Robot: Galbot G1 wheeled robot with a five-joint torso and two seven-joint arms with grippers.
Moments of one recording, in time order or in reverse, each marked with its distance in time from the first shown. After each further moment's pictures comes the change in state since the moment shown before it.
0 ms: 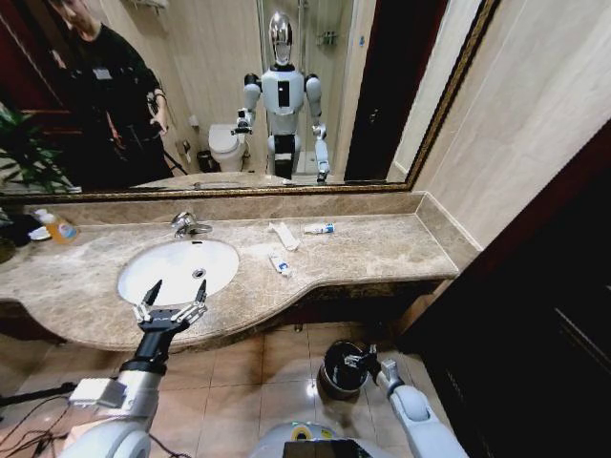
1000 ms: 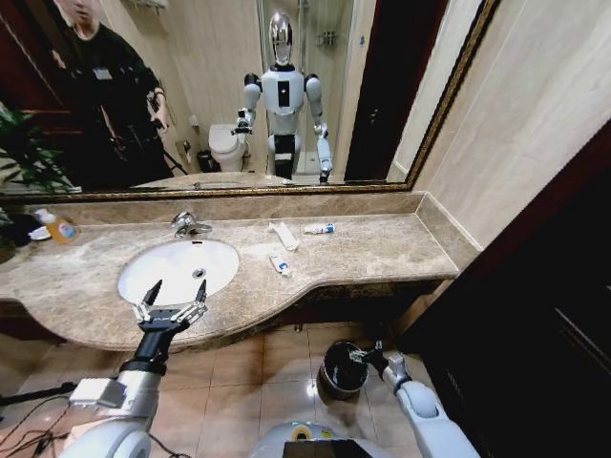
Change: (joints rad) left arm 0.000 0.000 0.000 0.000 0.000 0.000 0.000; right arm -0.031 -0.048 0.015 0.101 0.072 -0.053 -0.004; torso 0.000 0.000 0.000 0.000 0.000
